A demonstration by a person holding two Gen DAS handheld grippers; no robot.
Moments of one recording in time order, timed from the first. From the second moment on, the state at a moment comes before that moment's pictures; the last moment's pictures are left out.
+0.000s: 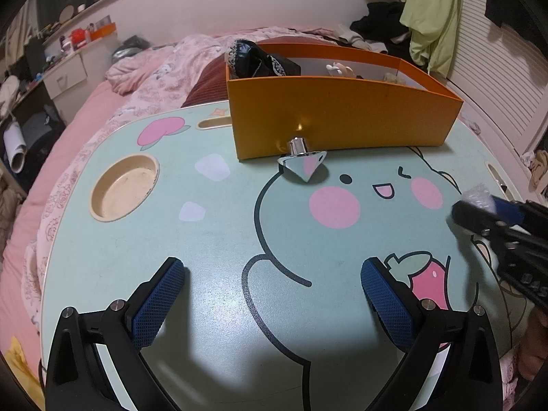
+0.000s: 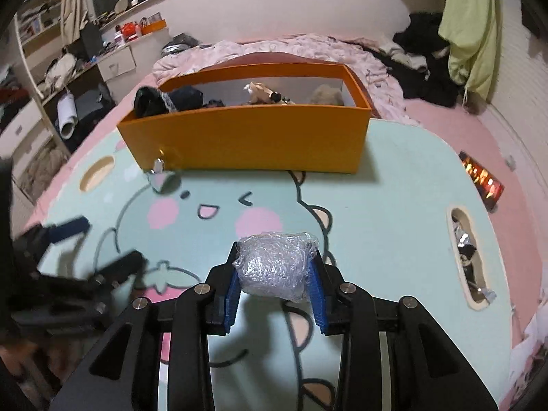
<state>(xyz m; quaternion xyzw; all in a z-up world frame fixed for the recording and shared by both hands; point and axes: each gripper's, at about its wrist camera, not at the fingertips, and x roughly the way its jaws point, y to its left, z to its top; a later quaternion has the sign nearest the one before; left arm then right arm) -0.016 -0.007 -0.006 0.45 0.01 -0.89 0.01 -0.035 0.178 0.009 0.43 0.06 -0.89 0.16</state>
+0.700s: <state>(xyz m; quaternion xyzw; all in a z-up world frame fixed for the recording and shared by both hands) -0.016 -0.006 -0.005 0.45 0.00 -0.89 0.01 -0.043 0.177 -0.008 0.45 0.07 -0.88 0.13</state>
